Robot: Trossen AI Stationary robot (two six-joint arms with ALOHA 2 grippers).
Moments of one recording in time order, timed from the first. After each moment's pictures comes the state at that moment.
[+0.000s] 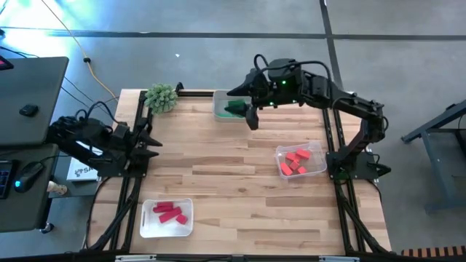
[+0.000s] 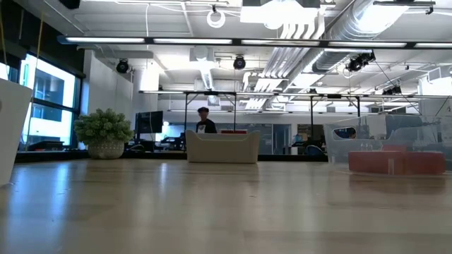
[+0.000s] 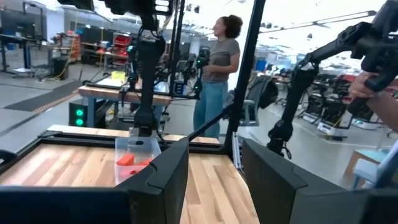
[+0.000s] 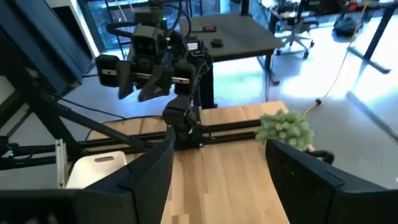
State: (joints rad) left arm -0.27 0.22 0.57 -0.25 -0.21 -0.14; right arm -0.15 1.66 2.03 -0.66 -0.10 0.04
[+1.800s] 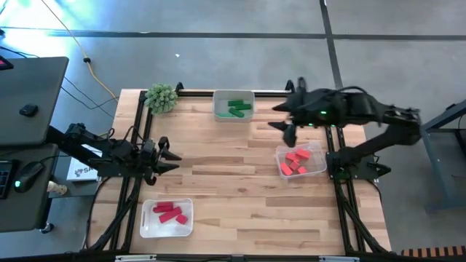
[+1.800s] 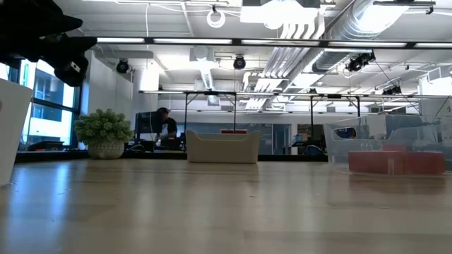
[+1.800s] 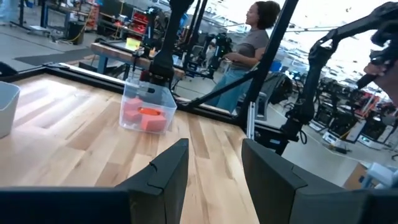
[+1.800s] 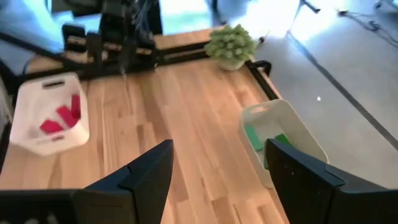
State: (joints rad) left arm -0.27 0.02 0.01 0.05 -0.27 -0.31; right arm 0.02 1.31 1.69 -0.95 0.28 0.15
